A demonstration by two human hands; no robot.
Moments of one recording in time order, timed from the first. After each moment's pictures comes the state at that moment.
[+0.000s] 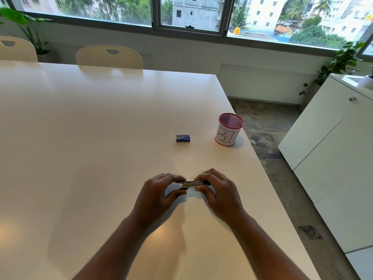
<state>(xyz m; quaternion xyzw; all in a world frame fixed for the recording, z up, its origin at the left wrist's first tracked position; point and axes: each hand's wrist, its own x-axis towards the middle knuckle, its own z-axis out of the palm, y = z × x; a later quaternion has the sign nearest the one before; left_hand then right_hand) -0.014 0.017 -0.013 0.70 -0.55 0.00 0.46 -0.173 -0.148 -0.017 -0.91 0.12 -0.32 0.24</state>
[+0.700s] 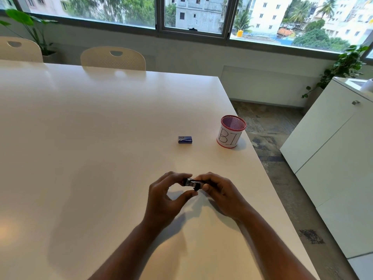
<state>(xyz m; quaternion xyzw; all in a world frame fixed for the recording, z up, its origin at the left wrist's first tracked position) -0.042 0.009 -0.012 0.62 -0.48 0.00 0.62 -0.172 -0.160 -0.012 -0.81 0.09 -0.19 0.55</state>
